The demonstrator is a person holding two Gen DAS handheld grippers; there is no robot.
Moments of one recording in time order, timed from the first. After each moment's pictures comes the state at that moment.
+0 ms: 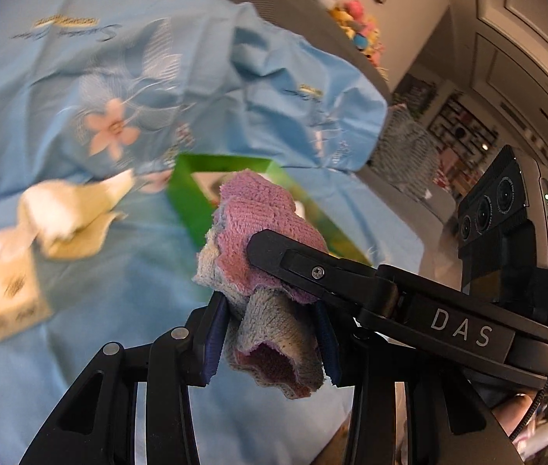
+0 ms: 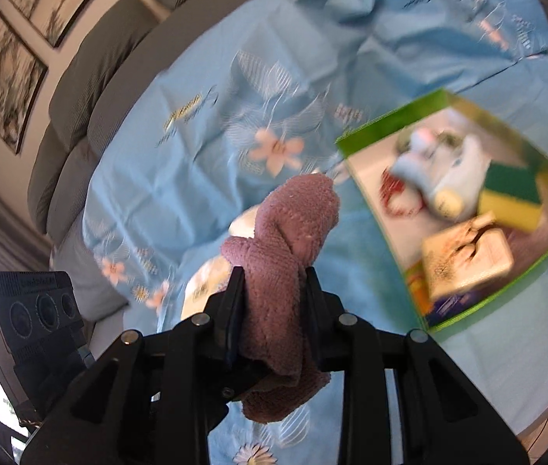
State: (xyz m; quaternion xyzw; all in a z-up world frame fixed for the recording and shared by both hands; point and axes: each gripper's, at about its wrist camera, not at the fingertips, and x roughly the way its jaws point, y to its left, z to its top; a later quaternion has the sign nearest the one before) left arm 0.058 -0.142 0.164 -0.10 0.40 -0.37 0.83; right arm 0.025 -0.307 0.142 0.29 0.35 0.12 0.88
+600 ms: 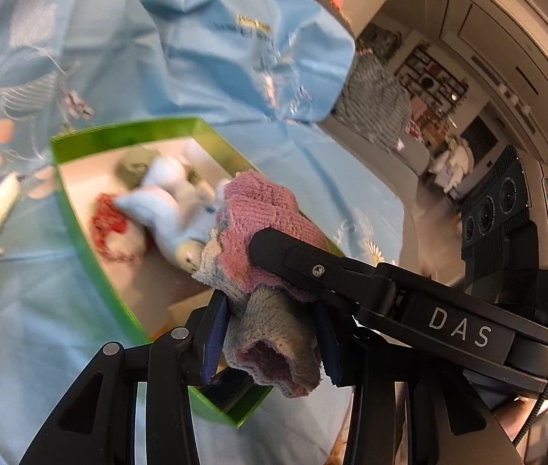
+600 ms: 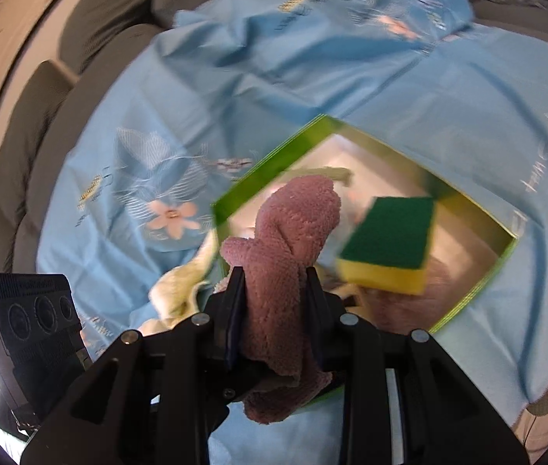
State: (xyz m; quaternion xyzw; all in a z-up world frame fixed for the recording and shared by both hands) left arm 0.105 -0.257 0.128 -0.06 0.46 -0.44 0.76; right arm 0.042 -0.417 0.106 0.35 0.35 0.00 0.87
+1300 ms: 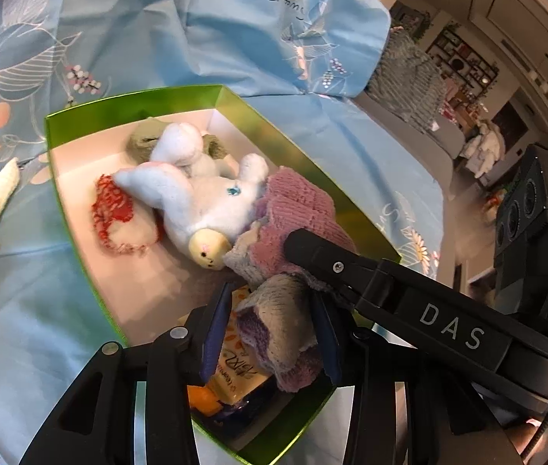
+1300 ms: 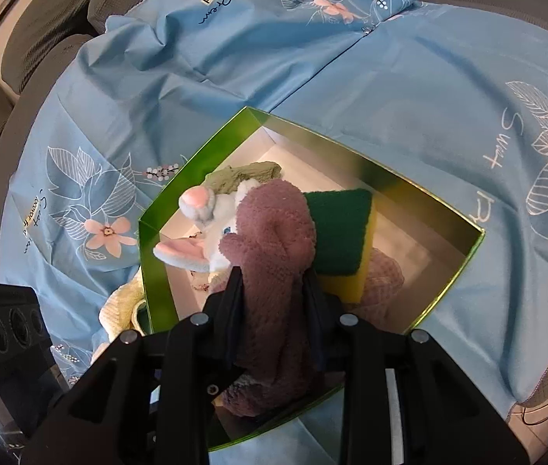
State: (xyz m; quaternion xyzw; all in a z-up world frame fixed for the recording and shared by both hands) left arm 0.116 -0.275 0.106 -0.02 0.50 -0.39 0.77; right arm 0.057 -0.439 0.076 0.36 0.38 -0.08 0.85
